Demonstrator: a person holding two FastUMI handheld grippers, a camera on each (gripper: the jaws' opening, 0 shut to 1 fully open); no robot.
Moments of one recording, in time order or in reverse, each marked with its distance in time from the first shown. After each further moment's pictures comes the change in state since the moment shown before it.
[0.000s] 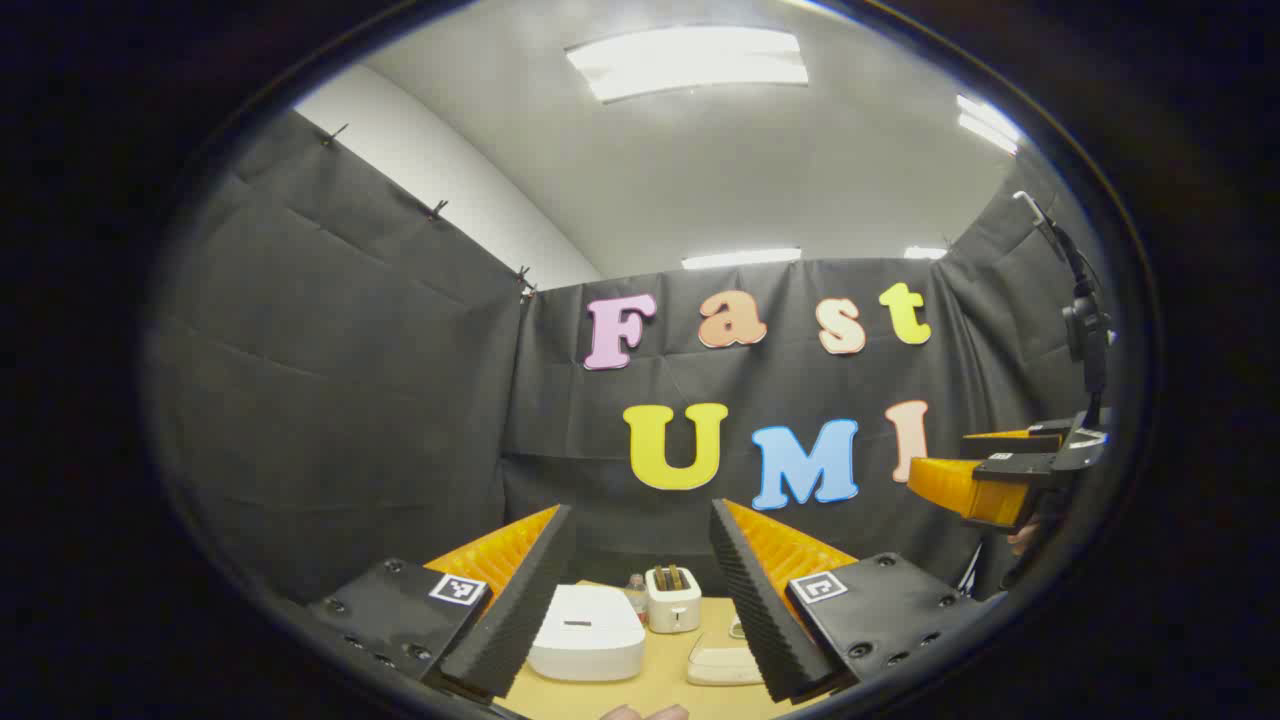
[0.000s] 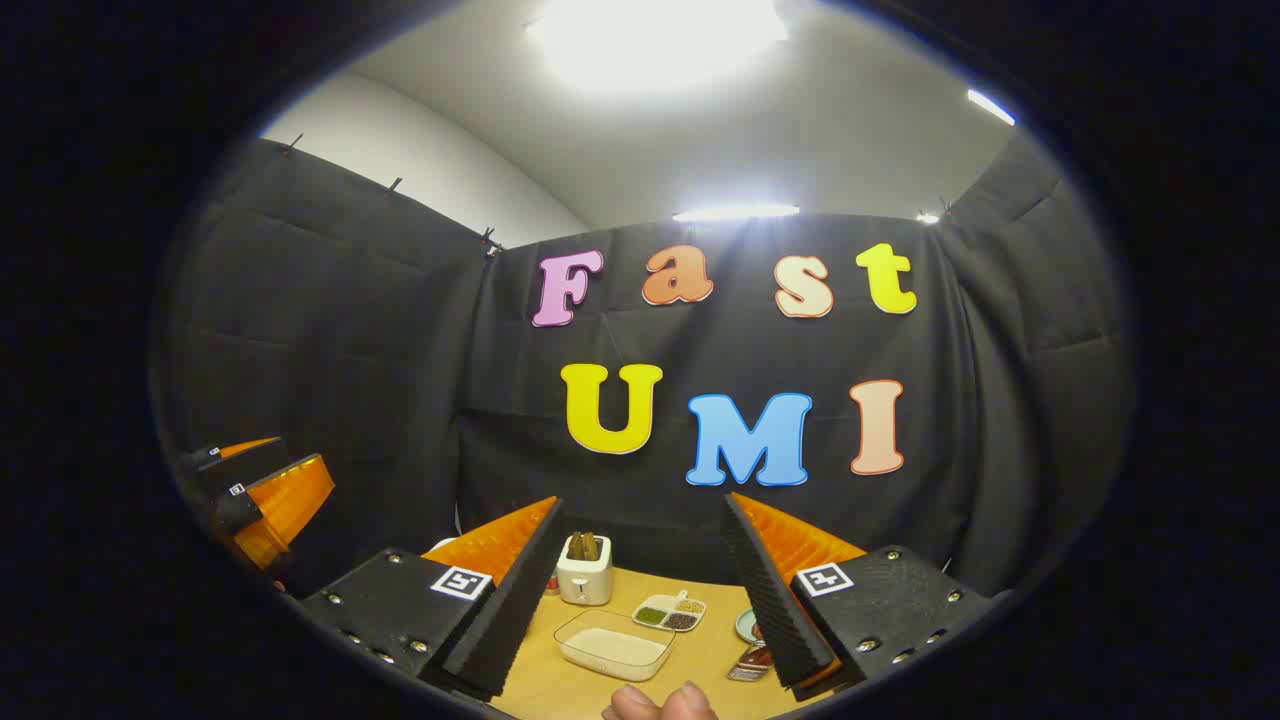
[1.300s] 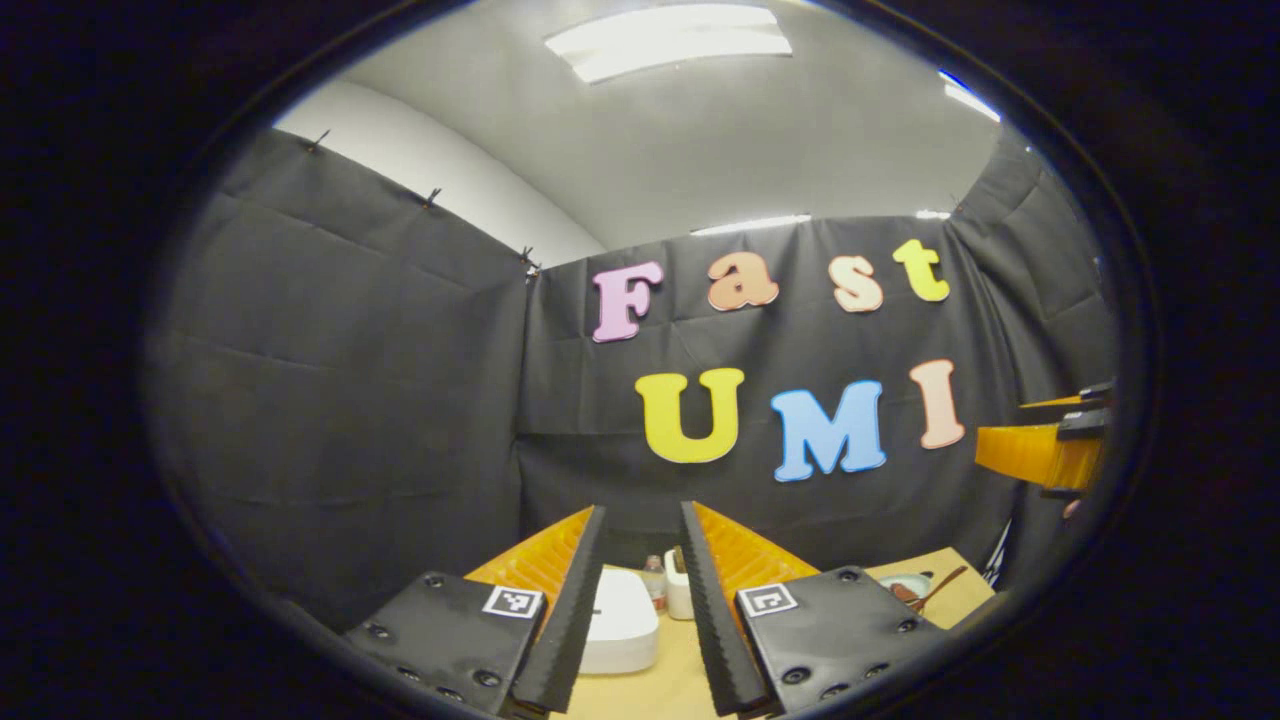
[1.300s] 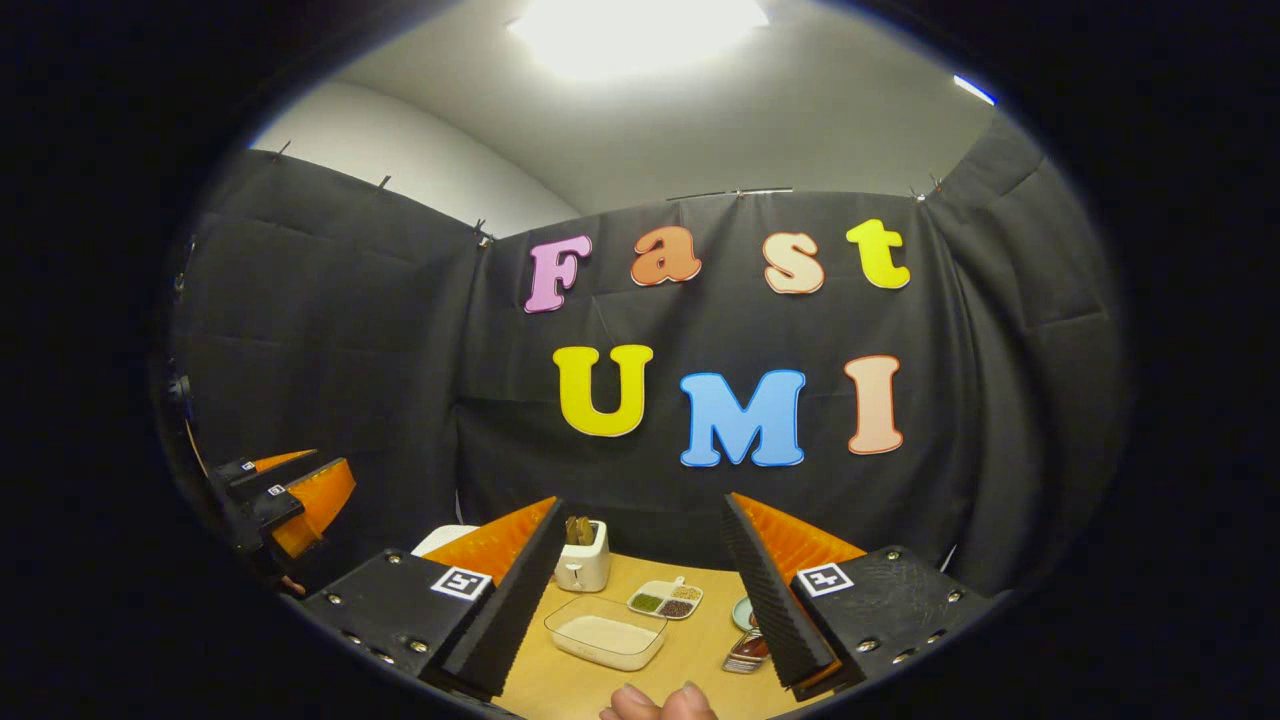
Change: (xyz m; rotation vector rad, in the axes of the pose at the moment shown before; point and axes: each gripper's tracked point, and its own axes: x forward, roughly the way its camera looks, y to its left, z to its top) left arm 0.056 -0.009 -0.064 0.092 0.082 0.074; right arm 0.007 -0.025 -0.035 0.032 0.056 0.005
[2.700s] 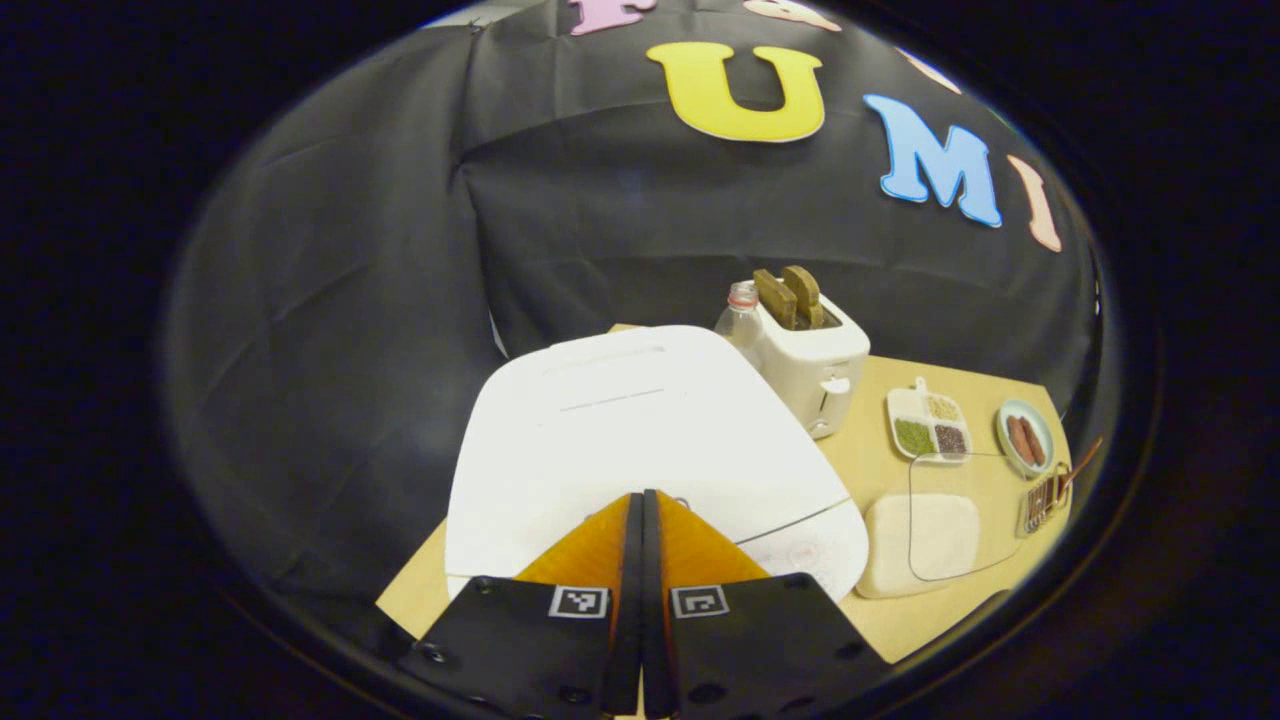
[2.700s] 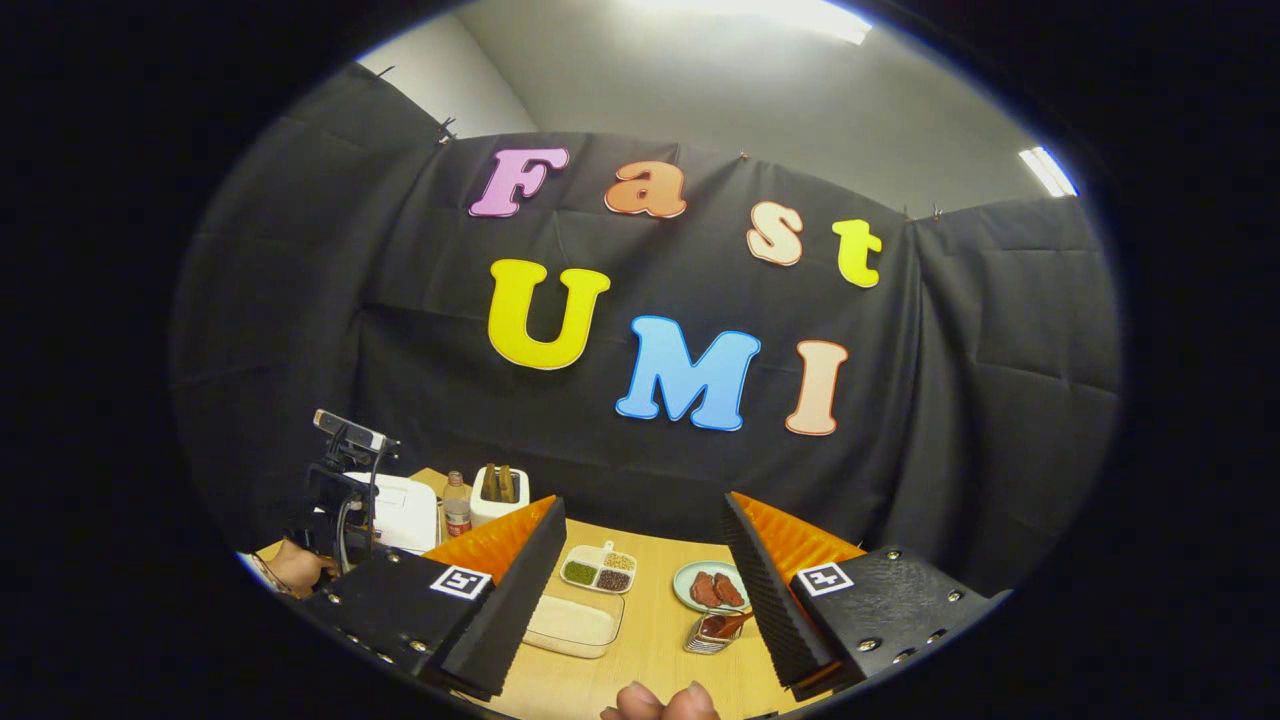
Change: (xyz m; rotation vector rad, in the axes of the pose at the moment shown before) left arm 0.256 0.072 -0.402 0.068 0.784 -0.058; right arm 0.085 0.061 -0.037 -0.184 0.185 -0.317
